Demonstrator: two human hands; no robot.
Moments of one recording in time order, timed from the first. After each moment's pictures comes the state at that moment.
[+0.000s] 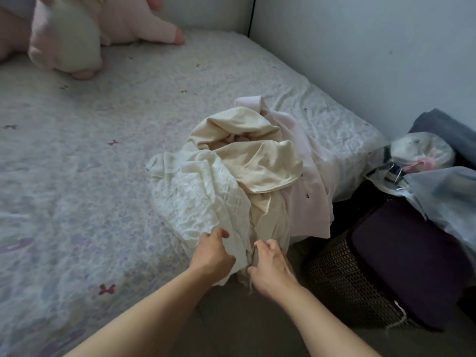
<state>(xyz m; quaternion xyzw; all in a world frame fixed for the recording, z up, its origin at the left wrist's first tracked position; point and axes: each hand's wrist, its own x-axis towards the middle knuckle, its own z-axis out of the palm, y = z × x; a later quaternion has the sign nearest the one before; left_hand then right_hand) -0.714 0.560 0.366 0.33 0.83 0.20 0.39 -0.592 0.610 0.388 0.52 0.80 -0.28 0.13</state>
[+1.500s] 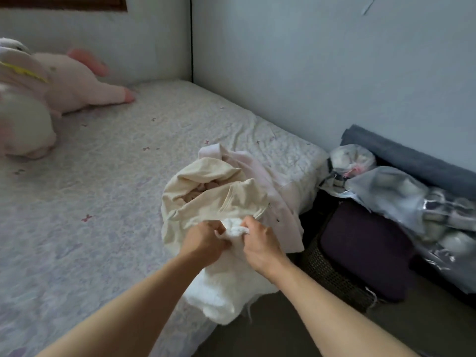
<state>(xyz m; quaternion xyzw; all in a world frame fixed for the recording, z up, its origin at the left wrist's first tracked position) -0.772 0.607 0.516 0.44 0.80 0.24 0.34 -0.650 0.639 0.525 0.55 0.79 -0.28 -0.08</state>
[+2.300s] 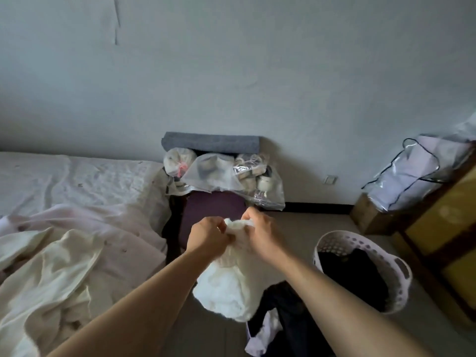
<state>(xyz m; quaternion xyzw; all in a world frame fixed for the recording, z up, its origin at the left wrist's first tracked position) -0.411 0.584 0.631 0.71 0.58 0.19 0.36 -0.294 0.535 0.637 0.77 0.56 -0.17 -0.27</state>
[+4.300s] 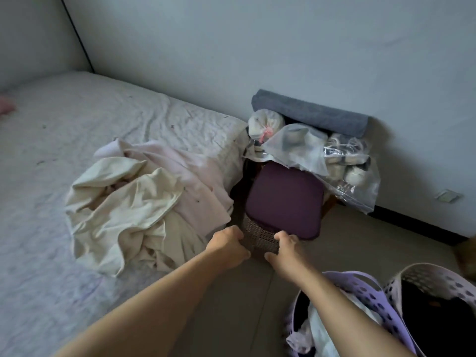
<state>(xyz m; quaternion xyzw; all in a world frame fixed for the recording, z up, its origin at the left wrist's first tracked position) -0.505 0.634 0.534 0.62 0.67 0.02 0.40 -0.357 0.609 0.535 0.75 0.59 -0.31 -0.02</state>
